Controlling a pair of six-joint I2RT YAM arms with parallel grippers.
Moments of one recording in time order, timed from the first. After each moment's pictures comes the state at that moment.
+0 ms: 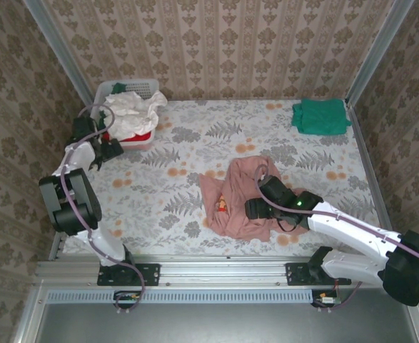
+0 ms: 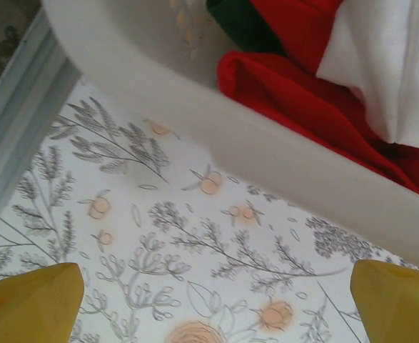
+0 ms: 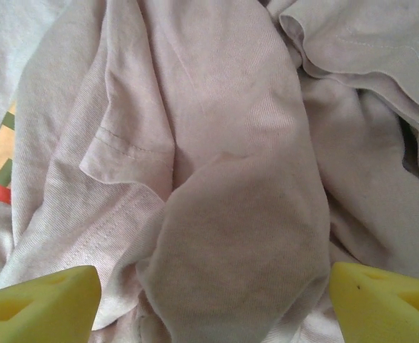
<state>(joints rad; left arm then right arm) 0.24 1.74 1.26 -0.56 0.01 -0.22 0.73 1.09 0.68 -0.62 0.15 0.58</state>
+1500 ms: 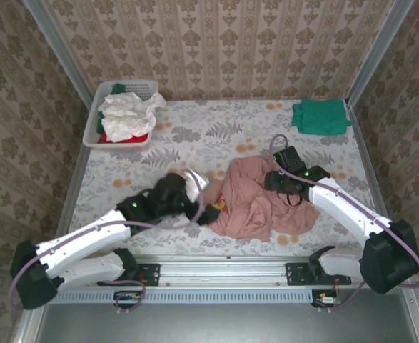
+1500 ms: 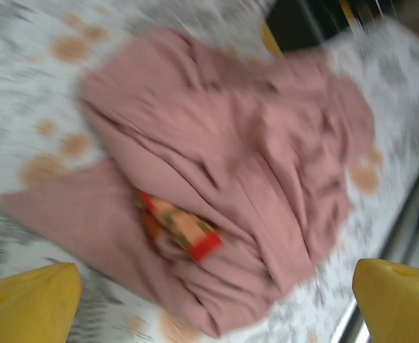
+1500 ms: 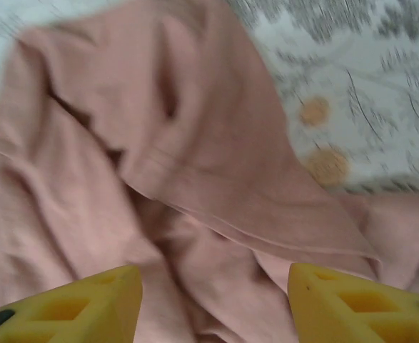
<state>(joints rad) -1.02 1.00 0.71 -0.34 0.09 -0.15 0.39 1.24 0.85 -0.69 0.14 0.50</state>
